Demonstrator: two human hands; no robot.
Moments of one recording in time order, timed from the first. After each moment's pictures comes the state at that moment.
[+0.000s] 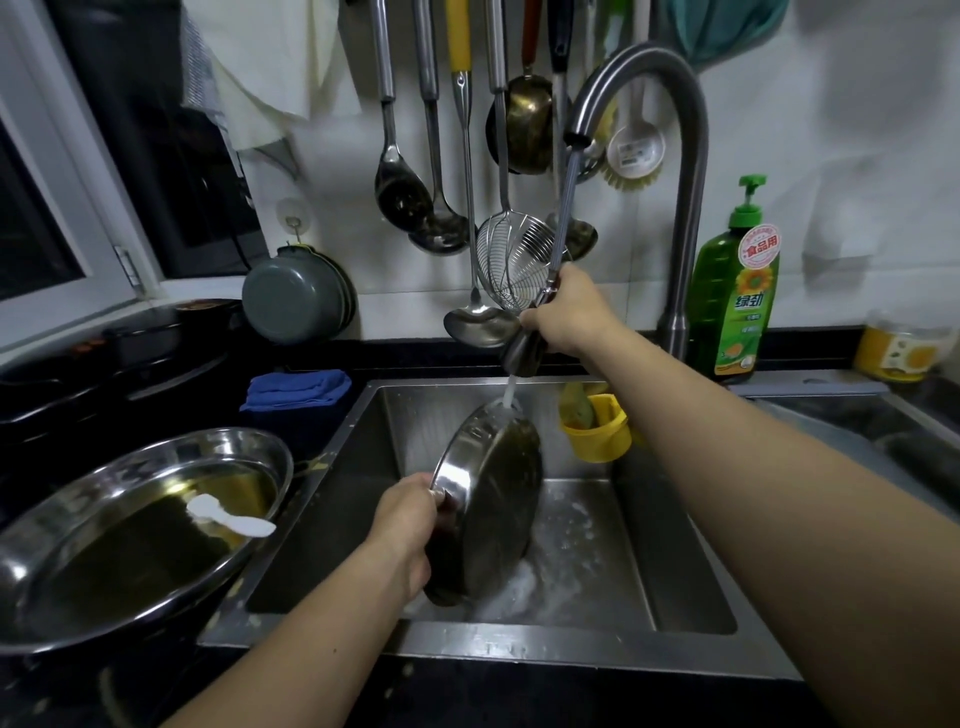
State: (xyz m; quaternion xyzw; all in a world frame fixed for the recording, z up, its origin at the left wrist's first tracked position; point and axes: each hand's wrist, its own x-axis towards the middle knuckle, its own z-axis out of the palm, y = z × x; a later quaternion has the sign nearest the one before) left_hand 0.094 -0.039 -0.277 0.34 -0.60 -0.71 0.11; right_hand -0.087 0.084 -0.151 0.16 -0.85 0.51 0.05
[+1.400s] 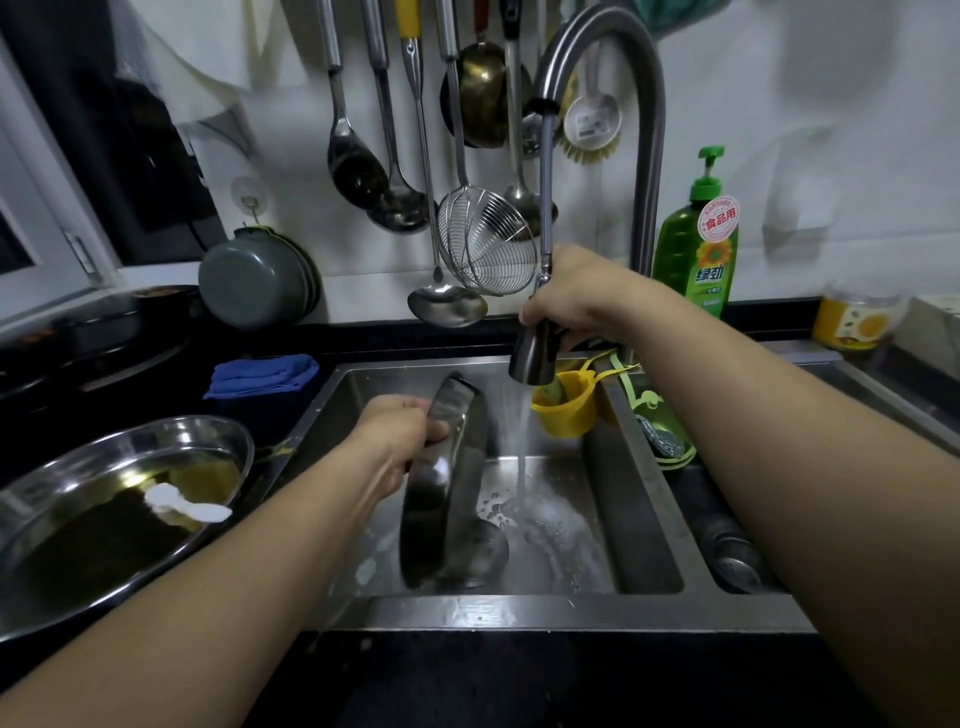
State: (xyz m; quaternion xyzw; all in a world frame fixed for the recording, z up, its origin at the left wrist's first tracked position) left_hand 0.048 -0.041 -0.239 0.27 -0.72 -0.63 0.08; right_hand -0.034 0.141 -0.120 0.19 -0.89 0.41 -0.03
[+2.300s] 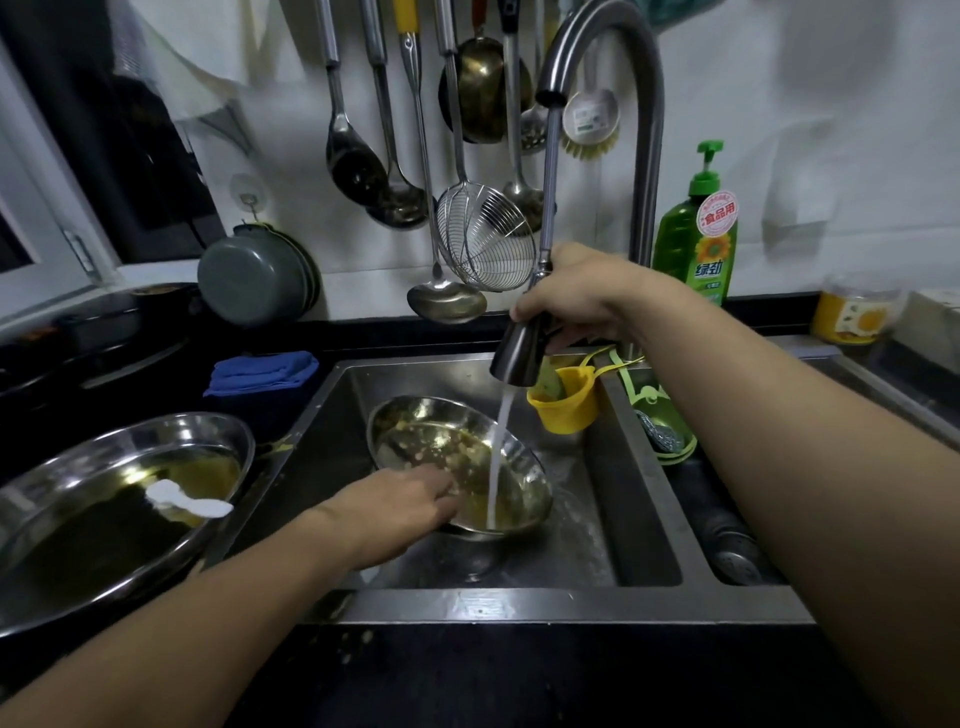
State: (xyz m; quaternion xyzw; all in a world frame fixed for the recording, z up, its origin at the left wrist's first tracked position) left_hand 0.084 -0.083 -0.299 -0.28 -0.94 0.18 0.06; right_hand -0.022 0.148 -0.119 0.20 -0.85 0.47 -0.08
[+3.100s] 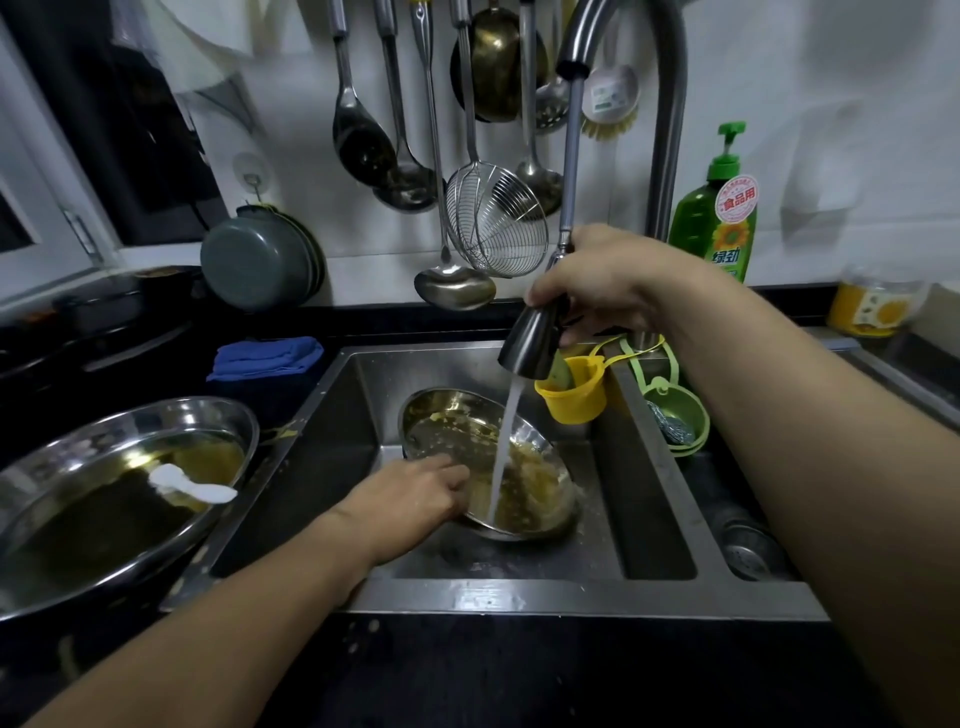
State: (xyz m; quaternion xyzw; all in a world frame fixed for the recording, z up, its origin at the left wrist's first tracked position) left_hand 0.081 -0.076 -0.312 -0.27 -0.94 0.14 0.12; right_hand -0.015 0.152 -0.116 0.20 -0.84 0.50 -0.10
